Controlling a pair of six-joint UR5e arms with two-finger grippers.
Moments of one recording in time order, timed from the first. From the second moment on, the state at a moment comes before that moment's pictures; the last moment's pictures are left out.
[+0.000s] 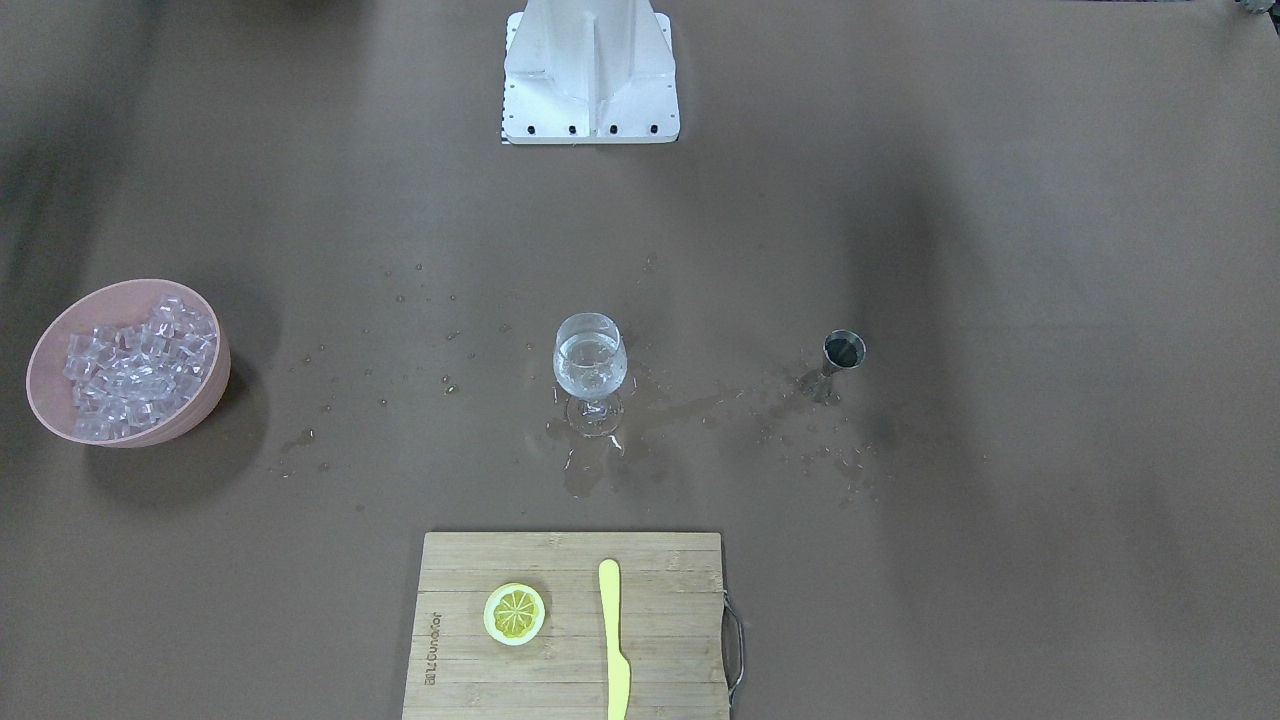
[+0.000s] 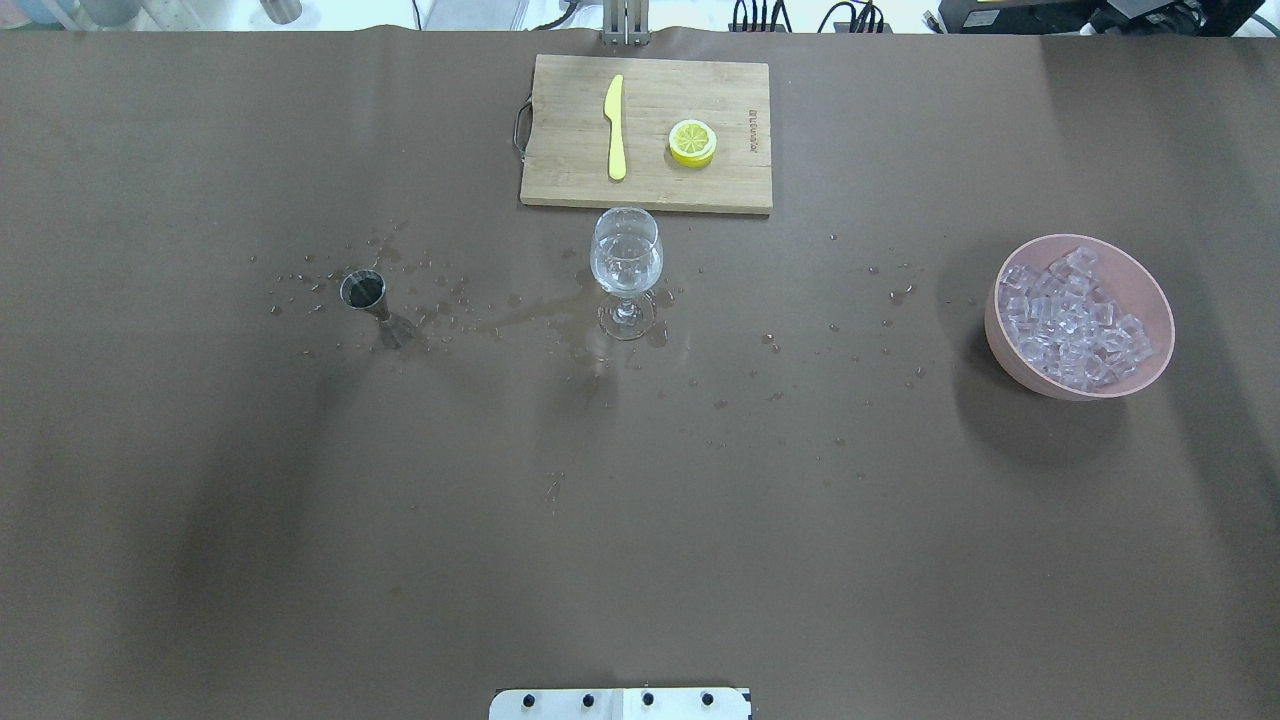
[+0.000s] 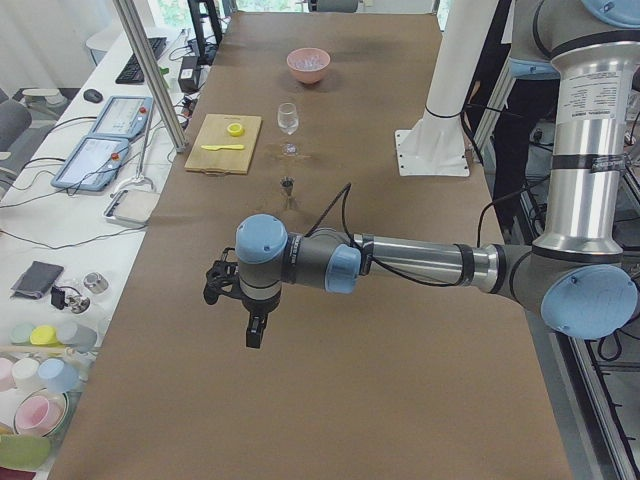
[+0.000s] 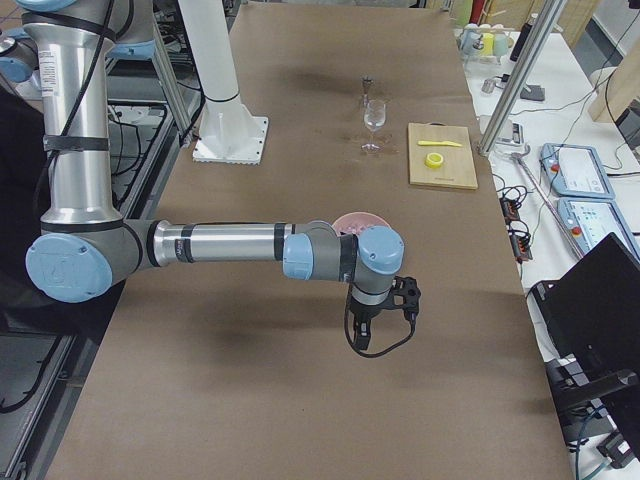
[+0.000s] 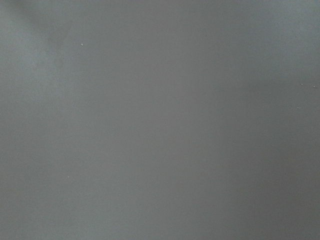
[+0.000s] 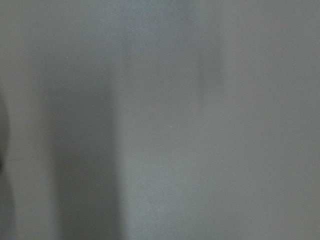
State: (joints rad) left arm -1.59 -1.56 -1.67 -1.67 -2.31 -0.04; right arm 1.55 -1.58 1.64 -1.64 2.30 0.02
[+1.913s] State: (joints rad) left arm -1.58 -1.56 -1.68 -1.69 -2.32 -0.03; right arm 1.55 -1.57 1.64 -1.64 2.31 0.03
